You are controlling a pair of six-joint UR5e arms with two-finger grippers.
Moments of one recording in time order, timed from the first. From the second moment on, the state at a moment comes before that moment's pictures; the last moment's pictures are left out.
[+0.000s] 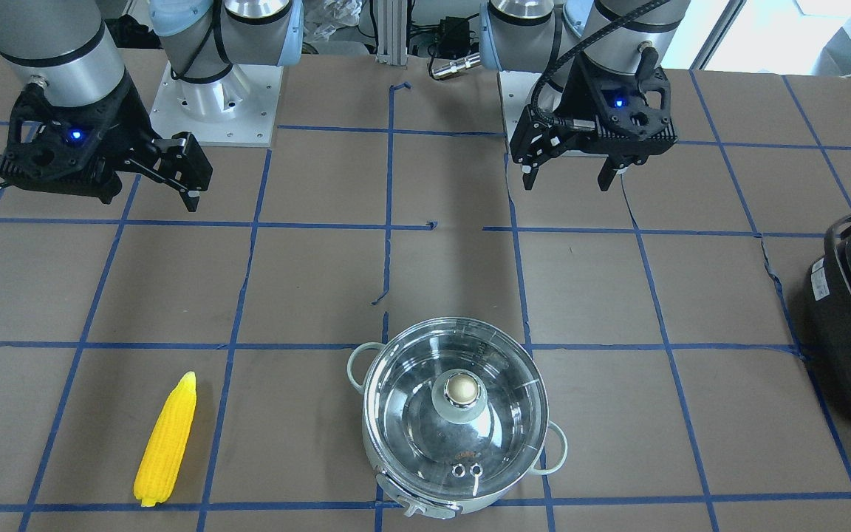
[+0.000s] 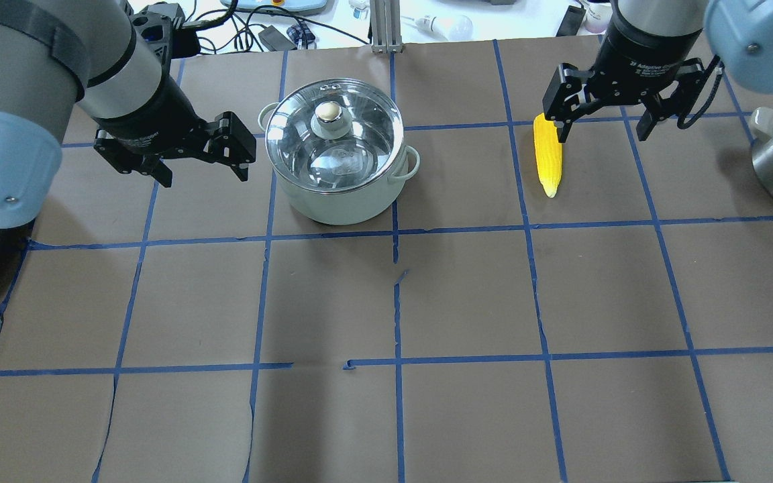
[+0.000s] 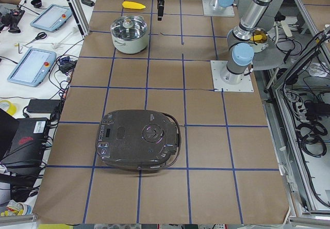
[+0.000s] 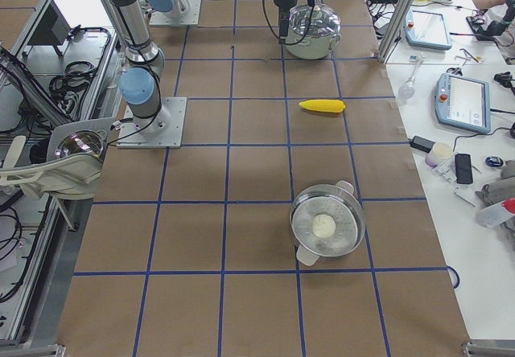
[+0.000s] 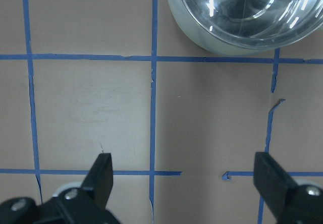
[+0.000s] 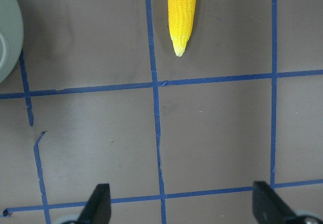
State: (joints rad) left arm -1.63 -1.50 -1.67 -1.45 1.56 -0.09; right arm 1.56 -1.52 1.51 -1.55 -1.62 0.05
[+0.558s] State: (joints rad) left arm -1.63 -1.50 -1.67 -1.45 1.56 -0.09; right arm 1.56 -1.52 1.51 -1.55 -1.63 0.05
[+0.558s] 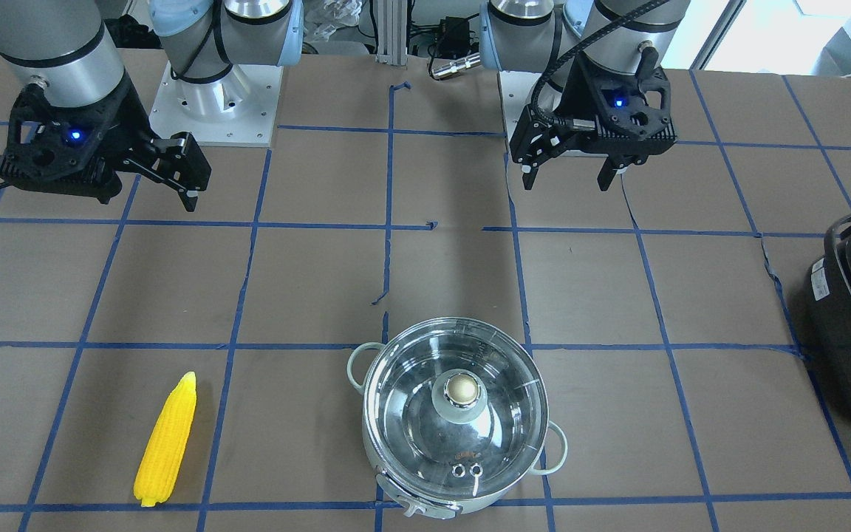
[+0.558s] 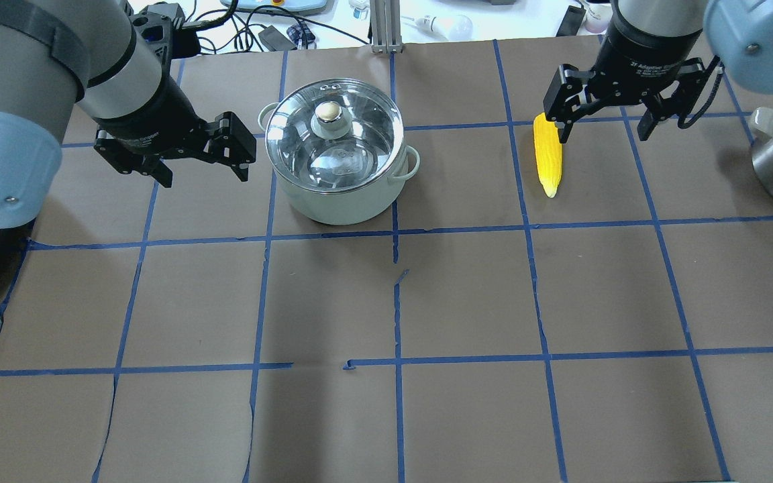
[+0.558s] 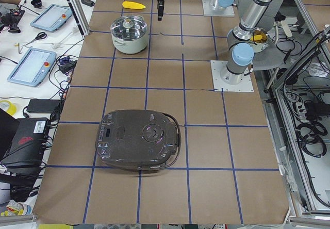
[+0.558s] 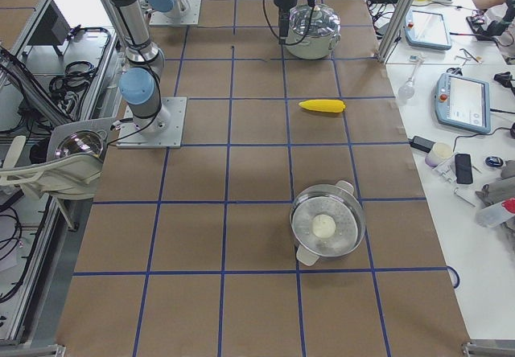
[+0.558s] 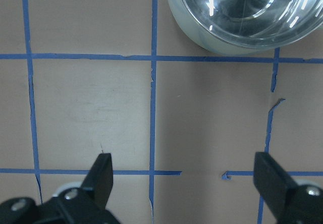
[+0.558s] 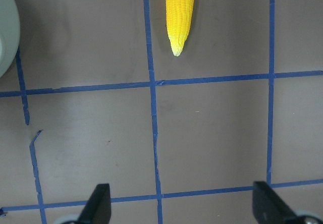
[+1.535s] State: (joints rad) left arm -1.63 -1.50 -1.67 -1.46 1.56 -0.09; right arm 1.55 -1.52 1.51 -1.56 -1.63 0.05
